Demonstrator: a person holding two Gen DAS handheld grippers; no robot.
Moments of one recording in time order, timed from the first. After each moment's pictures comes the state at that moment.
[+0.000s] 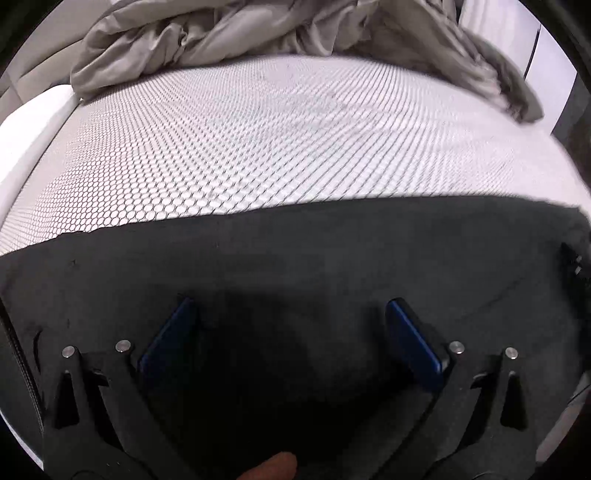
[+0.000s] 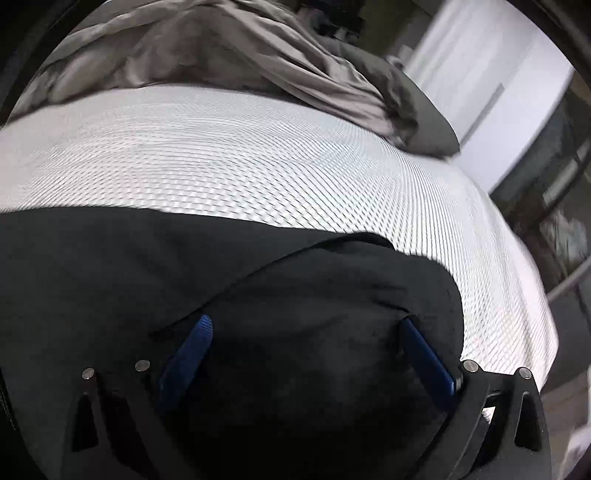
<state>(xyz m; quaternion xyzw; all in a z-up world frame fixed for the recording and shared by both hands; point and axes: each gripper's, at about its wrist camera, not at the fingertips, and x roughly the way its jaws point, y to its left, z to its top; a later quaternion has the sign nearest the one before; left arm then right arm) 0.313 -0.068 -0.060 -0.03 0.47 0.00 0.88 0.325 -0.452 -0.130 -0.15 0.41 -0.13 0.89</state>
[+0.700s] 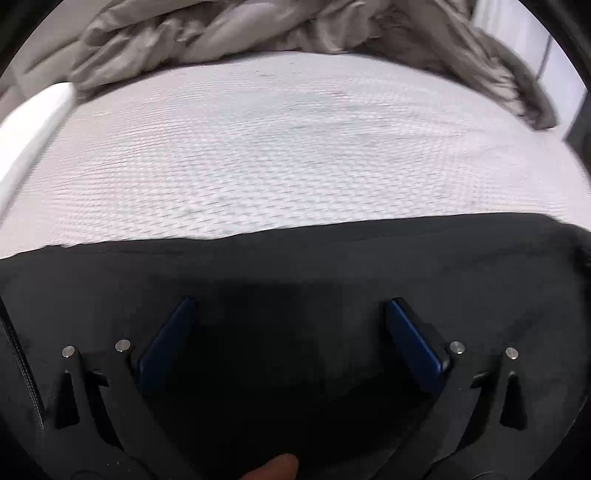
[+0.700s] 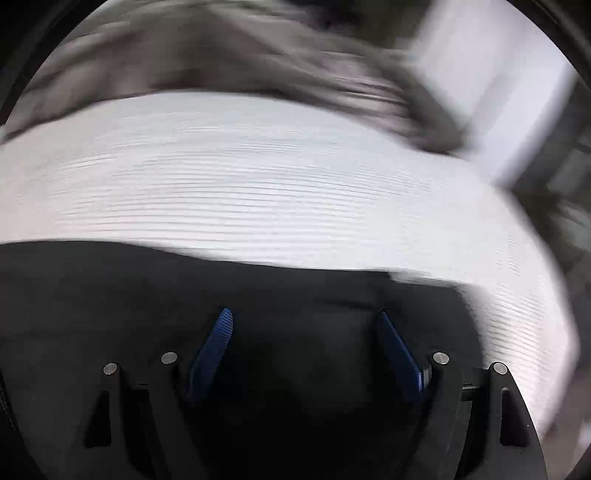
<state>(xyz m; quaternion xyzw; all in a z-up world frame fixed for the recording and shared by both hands) 0.345 -0.081 -0.077 -0.02 0.48 0.04 0.87 0.356 -0.474 -0.135 -0.09 0.41 -0.17 0.89</state>
